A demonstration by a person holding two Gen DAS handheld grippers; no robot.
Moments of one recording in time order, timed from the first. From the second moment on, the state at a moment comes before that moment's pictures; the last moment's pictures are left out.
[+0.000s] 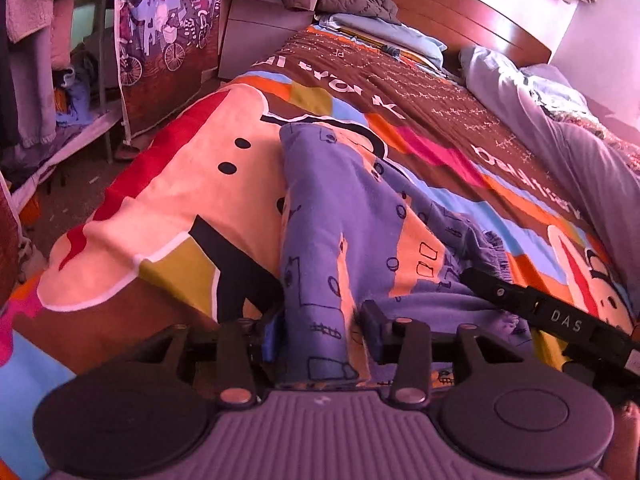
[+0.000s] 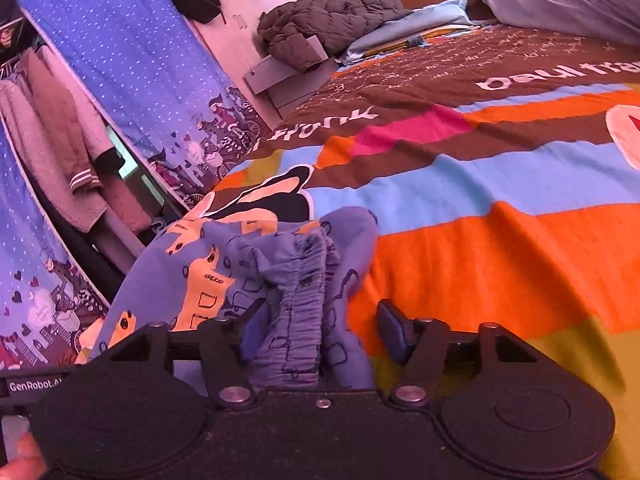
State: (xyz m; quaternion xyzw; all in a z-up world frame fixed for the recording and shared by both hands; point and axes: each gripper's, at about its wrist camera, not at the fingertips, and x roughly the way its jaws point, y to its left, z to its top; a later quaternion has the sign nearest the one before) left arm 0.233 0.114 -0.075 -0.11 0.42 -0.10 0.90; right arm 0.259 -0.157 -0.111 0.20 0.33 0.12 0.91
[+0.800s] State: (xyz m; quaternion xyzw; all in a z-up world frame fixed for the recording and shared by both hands) left arm 0.229 0.124 -0.083 -0.16 0.40 -0.14 0.89; right arm 0.258 -0.153 -0.110 0.20 0.33 0.14 0.91
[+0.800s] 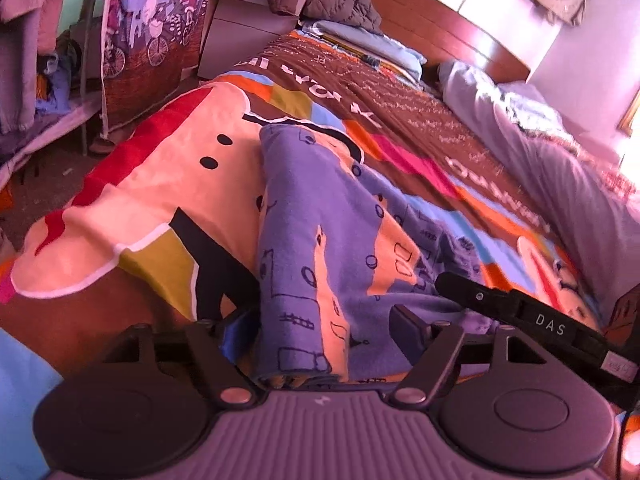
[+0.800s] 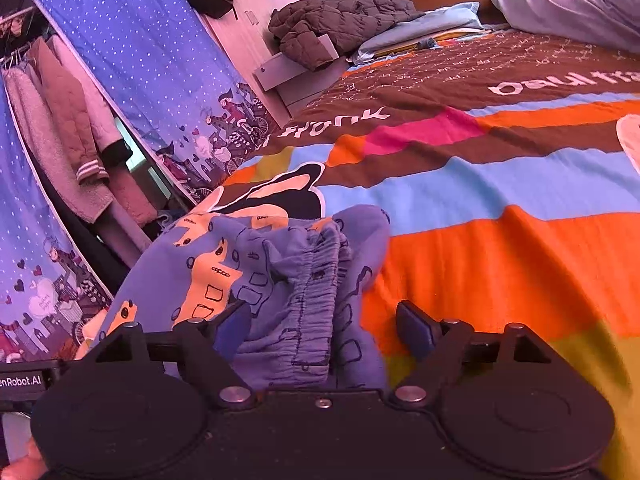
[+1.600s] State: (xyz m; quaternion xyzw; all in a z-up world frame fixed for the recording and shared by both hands) left arm 0.078 0.101 -0.026 -0.16 0.34 0.02 0.93; right arm 0.077 -0.168 -0.024 0.13 0.23 0.04 0.96
